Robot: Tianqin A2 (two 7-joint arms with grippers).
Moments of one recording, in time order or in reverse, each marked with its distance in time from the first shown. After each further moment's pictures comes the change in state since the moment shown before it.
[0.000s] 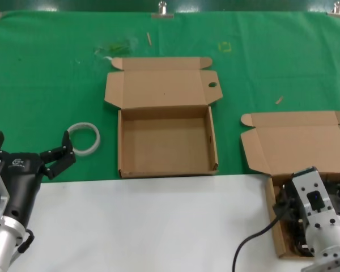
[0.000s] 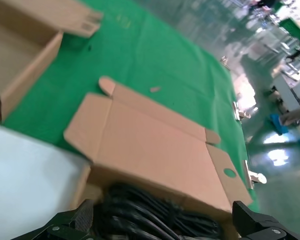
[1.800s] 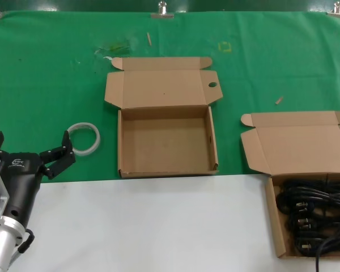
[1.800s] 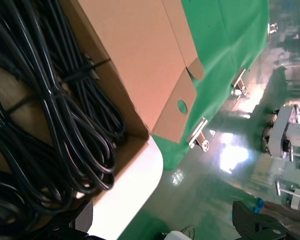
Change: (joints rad) left arm 0.000 0.000 0.000 0.000 0.000 0.000 0.000; right arm 0.208 -0.054 0.478 -0.155 0.151 0.069 -1.172
